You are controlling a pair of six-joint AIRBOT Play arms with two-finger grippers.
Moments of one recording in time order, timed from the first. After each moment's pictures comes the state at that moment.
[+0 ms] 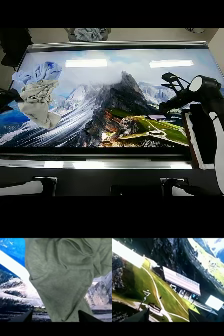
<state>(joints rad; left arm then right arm) 0.45 -1.47 1.50 1.46 -1.32 -1.78 -0.05 -1.39 1.31 -1.38 1.27 0.99</state>
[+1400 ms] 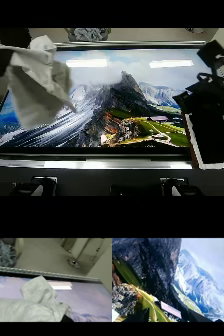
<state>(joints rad) -0.05 -0.75 1.32 0.98 -0.86 -1.43 -0.05 -0.81 1.31 -1.30 1.28 0.93</state>
